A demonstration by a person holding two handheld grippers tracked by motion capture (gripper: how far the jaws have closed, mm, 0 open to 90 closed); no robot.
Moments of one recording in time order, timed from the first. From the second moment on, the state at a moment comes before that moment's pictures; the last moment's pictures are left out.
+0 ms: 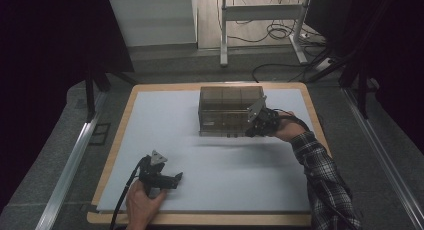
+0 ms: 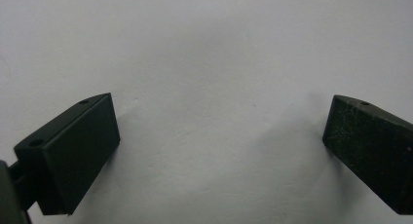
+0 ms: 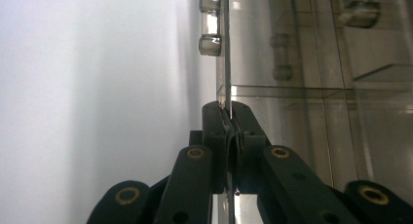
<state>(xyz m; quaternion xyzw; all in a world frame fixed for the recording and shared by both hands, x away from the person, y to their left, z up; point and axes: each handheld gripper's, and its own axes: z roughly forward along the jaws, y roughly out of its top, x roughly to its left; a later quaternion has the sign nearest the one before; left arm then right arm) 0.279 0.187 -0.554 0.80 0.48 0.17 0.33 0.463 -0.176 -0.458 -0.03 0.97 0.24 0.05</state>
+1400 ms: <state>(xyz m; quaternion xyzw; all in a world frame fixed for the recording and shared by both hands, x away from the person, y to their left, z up) 0.279 0.187 -0.554 0.80 0.48 0.17 0.33 0.427 -0.180 -0.452 0.02 0.96 0.27 0.09</state>
